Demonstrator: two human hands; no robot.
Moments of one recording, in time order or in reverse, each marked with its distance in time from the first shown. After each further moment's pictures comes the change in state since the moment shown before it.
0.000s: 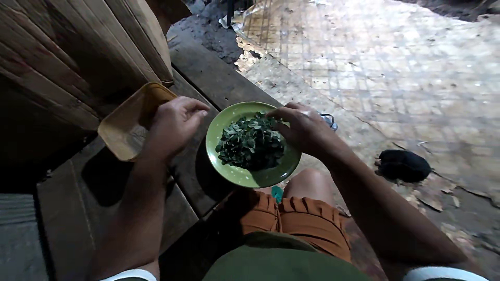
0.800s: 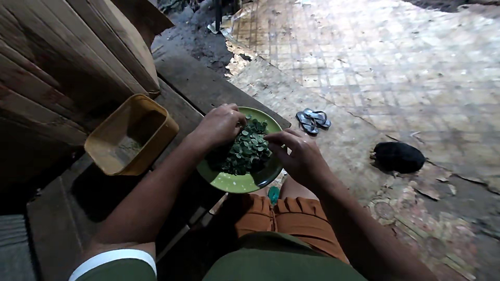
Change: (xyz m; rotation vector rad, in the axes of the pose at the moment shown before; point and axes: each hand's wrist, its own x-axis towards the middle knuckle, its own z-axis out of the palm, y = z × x) left_hand 0.070 0.050 0.082 0.197 -0.486 0.253; right_hand -0.060 -0.009 0.017 0.201 0.271 0.058
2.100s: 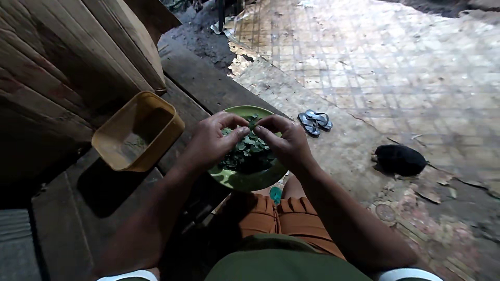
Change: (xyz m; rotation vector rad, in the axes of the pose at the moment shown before) left_hand -0.072 0.013 0.002 -0.553 0.427 -0.004; right_hand 0.035 -0.029 0.023 0.346 0.075 0.063
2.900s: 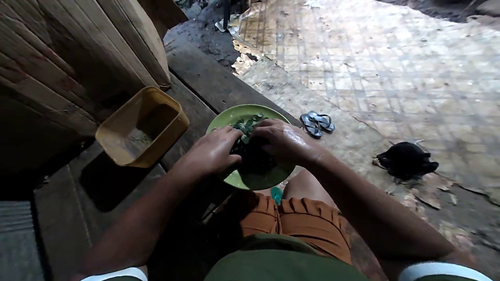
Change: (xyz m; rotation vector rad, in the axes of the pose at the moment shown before) left_hand -0.002 -0.008 -0.001 0.521 -0.499 -0.196; right_hand 0.030 -0.008 -0.011 -0.506 -0.658 -0.058
